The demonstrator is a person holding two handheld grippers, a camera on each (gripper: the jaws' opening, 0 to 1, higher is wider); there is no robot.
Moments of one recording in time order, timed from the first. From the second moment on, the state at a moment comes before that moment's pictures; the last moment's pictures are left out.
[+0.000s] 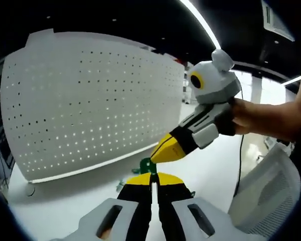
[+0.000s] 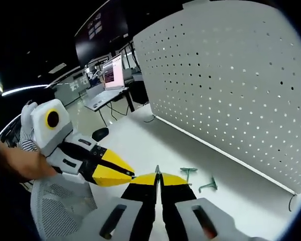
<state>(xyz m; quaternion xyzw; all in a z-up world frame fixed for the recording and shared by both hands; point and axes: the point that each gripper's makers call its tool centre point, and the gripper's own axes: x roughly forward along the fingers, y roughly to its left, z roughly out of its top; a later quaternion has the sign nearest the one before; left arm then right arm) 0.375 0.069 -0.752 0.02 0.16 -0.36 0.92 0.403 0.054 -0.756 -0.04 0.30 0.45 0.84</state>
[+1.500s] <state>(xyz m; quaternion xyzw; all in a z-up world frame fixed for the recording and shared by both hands) 0.387 0.072 -0.738 0.04 0.11 -0.33 0.94 0.391 0.071 -0.728 0.00 0.29 0.46 0.84</state>
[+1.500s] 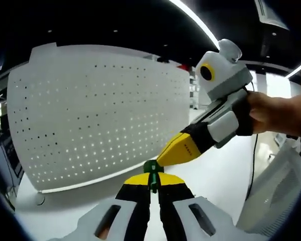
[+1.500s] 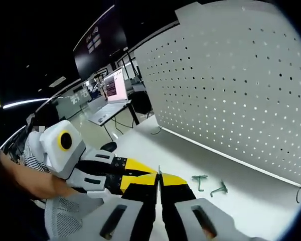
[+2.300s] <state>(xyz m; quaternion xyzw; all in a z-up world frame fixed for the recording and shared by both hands) 0.390 0.081 -0.738 0.04 0.11 -0.31 0.94 0.393 0.065 -0.721 -0.01 0.26 0.46 0.85</state>
